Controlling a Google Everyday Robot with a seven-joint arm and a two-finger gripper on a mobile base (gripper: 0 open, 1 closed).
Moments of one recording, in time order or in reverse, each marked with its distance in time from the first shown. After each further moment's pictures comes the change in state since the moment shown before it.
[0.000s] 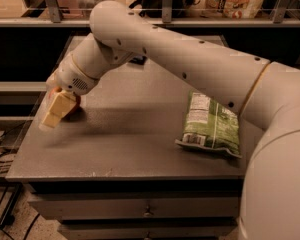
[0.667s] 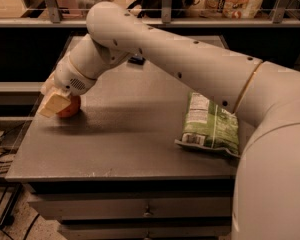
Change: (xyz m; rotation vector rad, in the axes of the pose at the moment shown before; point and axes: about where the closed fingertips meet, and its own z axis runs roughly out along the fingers) arm 0.001 -0.004 0.009 -0.015 0.006 0.001
